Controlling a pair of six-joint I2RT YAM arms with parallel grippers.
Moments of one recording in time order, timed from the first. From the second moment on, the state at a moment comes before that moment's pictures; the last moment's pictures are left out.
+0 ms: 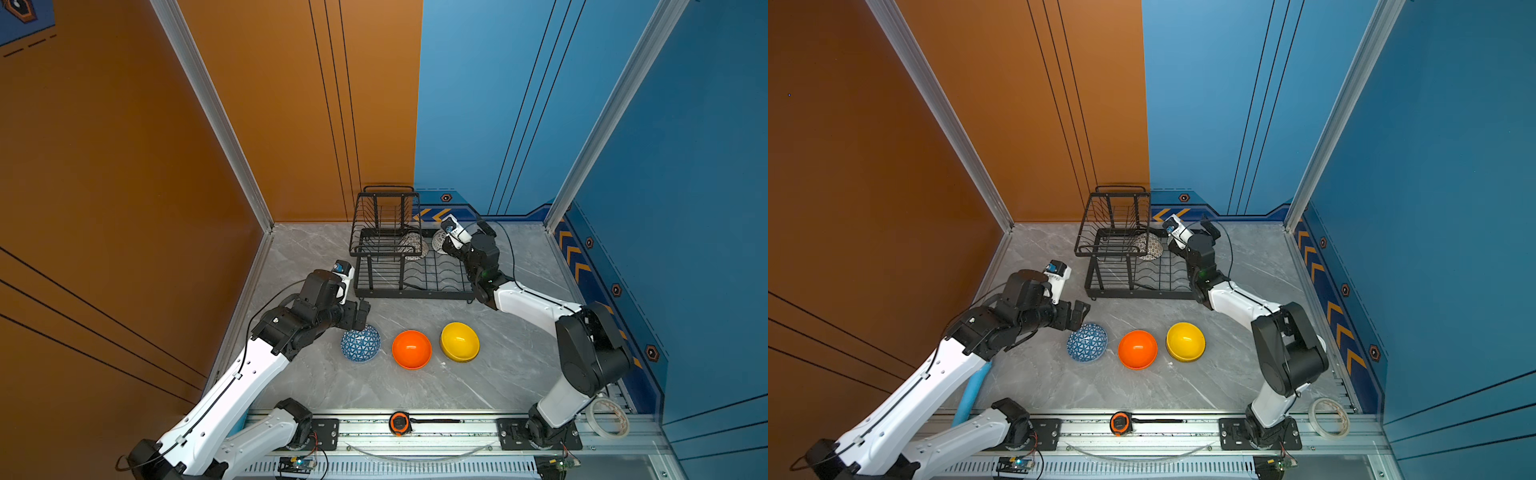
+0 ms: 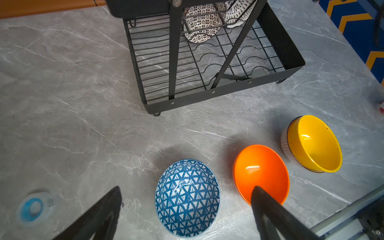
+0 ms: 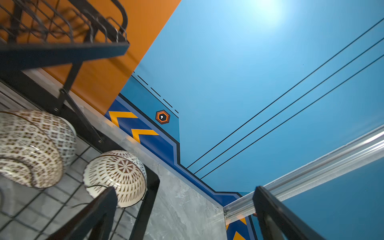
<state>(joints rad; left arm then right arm) -0.51 0.94 1.01 -0.84 -0.06 -0.23 0.48 1.62 1.05 0.49 0.46 -0.67</state>
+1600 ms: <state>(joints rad) -0.44 1.00 0.54 -0.66 0.00 -0.52 0.66 1.26 1.11 -0.65 0.29 0.34</state>
